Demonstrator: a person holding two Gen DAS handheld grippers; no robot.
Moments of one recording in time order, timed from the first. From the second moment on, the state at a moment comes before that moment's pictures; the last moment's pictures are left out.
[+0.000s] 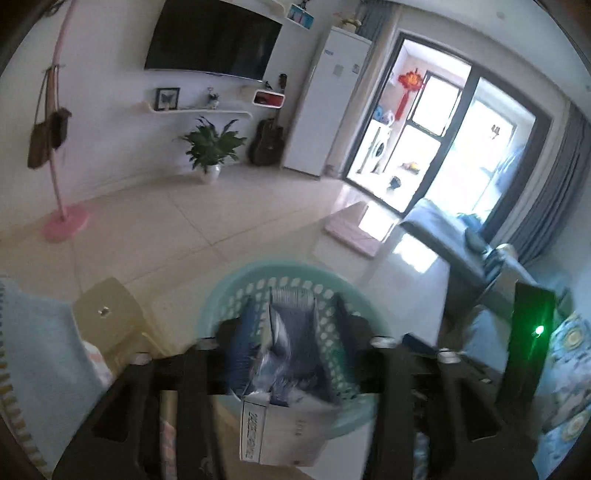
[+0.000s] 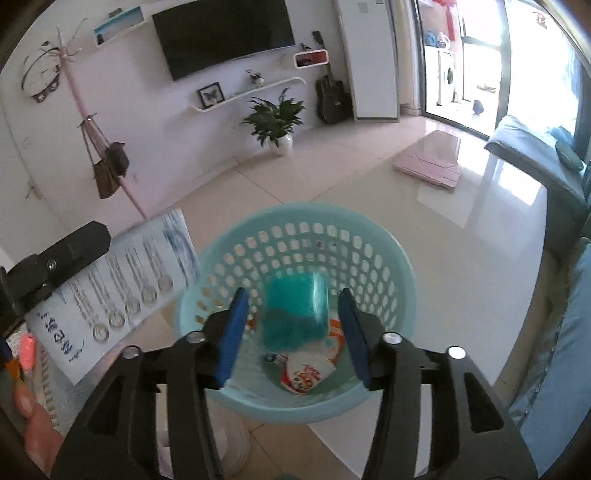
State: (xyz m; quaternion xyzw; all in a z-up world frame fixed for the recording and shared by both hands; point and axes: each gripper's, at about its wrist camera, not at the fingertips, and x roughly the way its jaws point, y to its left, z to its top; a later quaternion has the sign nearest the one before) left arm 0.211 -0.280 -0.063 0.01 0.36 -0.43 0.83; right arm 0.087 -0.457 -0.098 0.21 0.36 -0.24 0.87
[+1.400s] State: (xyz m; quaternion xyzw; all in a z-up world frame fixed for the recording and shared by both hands) left arm 0.132 0.062 -0.029 0.03 0.29 -0.05 0.95; right arm 0.115 -0.130 -0.045 0.05 0.31 0.02 0.95
